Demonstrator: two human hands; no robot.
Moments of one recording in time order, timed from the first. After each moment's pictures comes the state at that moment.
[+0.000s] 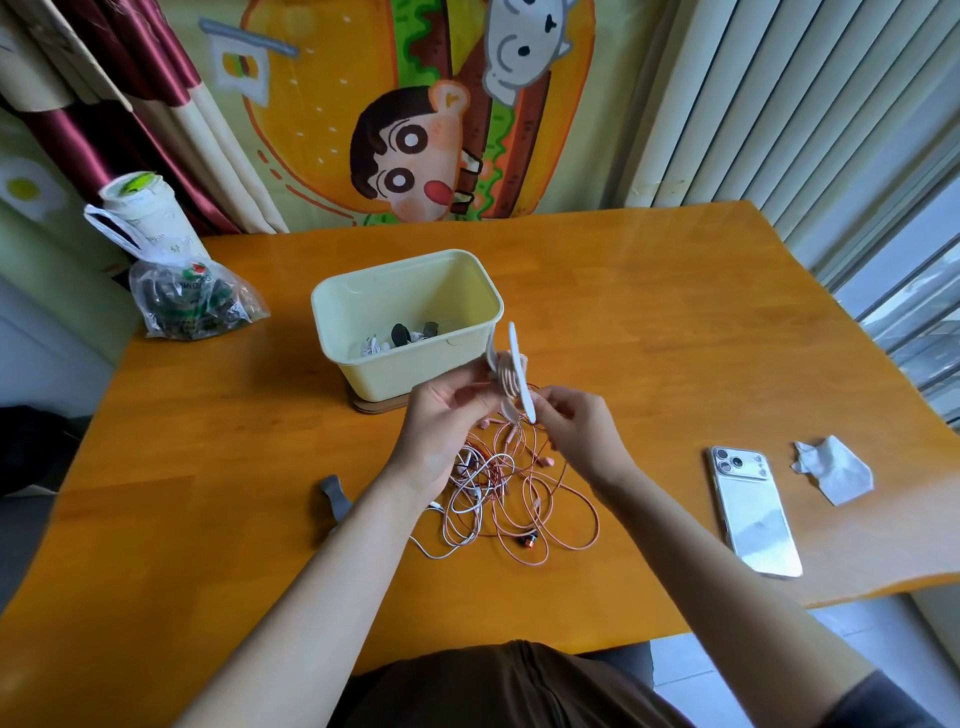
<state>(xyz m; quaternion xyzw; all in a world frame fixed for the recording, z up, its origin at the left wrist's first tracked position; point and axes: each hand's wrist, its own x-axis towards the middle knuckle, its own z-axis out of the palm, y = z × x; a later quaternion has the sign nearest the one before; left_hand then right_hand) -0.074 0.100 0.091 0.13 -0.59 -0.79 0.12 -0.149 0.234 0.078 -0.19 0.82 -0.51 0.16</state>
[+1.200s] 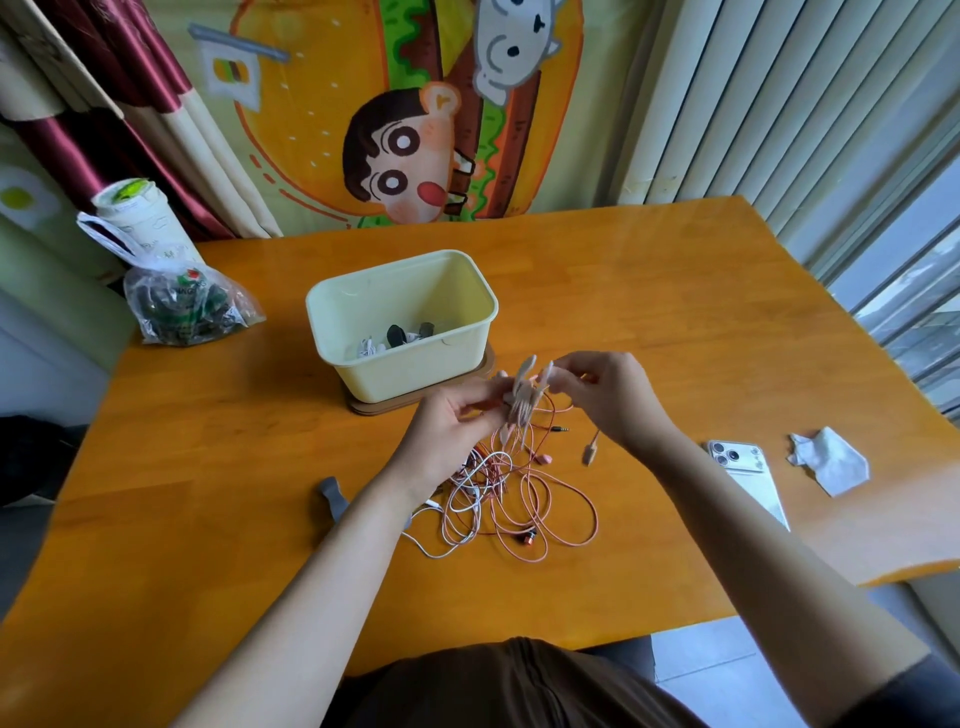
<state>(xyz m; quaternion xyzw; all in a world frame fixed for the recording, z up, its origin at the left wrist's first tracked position) -0.069 0.097 0.091 0.06 -0.72 -0.69 0.08 -0.174 0.252 0.113 -0.26 0.87 -0.41 0.09</state>
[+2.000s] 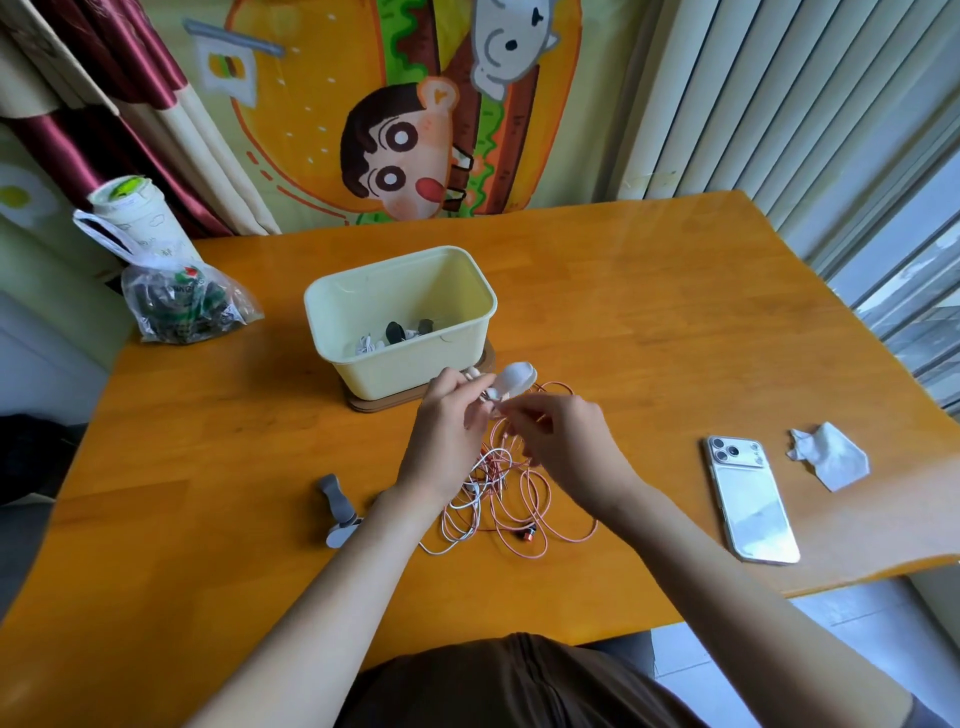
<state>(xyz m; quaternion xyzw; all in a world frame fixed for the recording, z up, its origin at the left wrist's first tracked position) -0.073 0.102 0.069 0.11 -0.89 -0.40 0.20 -0.118 0.237 0.110 -0.30 0.86 -0.40 0.10</state>
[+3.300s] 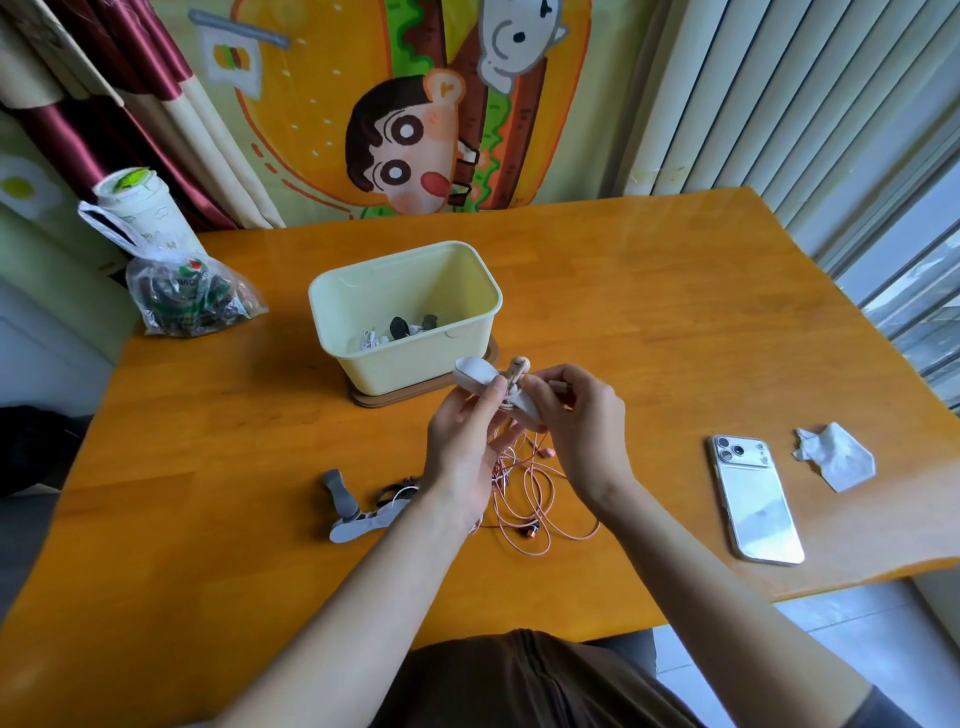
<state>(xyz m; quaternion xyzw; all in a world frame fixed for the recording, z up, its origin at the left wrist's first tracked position) -0.070 0.133 0.087 0.28 -0.41 -0.86 0.12 -0.124 0.227 0.100 -0.15 0.83 -0.54 0.02</state>
